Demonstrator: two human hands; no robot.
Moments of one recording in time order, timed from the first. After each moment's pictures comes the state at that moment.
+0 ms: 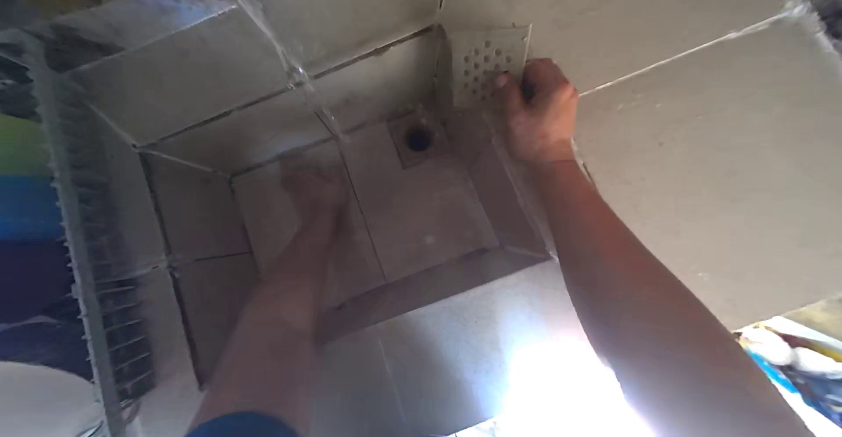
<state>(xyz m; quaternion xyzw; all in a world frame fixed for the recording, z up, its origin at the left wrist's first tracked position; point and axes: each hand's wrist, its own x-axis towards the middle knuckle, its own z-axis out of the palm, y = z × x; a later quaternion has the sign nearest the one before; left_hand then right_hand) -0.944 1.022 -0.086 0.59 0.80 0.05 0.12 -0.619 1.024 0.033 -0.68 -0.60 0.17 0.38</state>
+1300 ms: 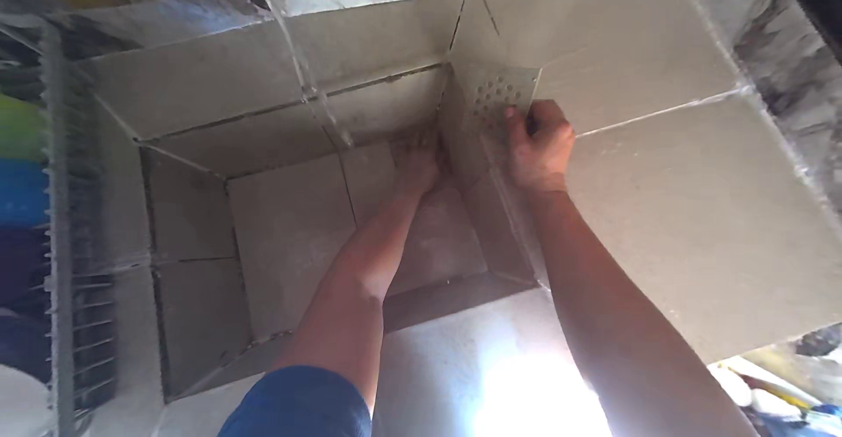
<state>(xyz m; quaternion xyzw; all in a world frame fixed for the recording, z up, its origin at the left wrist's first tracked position) -0.778 1.091 -0.090 0.78 0.58 0.10 0.23 -0.615 1.027 0.030 -0.69 -0.58 0.14 0.40</state>
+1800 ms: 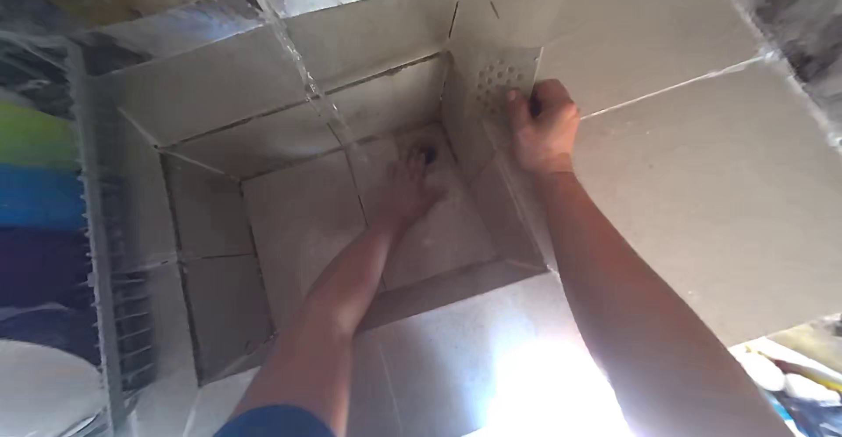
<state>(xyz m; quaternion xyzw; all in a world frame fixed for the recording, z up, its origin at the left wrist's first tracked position) -0.839 1.025 -0.101 0.81 0.55 0.05 0.21 -0.616 1.030 0.035 -0.69 -0.59 0.15 0.39</state>
